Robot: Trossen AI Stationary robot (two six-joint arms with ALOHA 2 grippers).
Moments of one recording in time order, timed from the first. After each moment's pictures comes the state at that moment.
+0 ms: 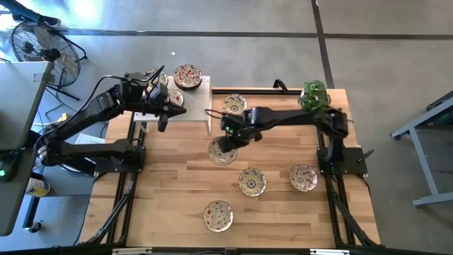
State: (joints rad) left arm 0.54 0.86 1.05 -0.63 0.38 -0.06; right arm -0.11 1.94 1.64 -0.89 -0.16 1.04
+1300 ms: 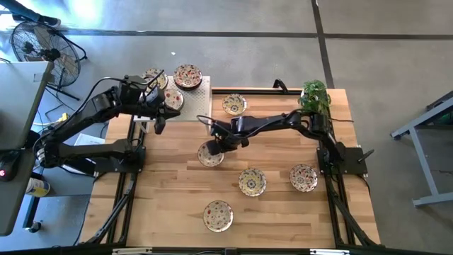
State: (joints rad) left arm 0.54 0.82 1.05 -0.77 0.30 -0.05; right arm -0.12 2.16 1.64 -0.63 -0.16 1.10
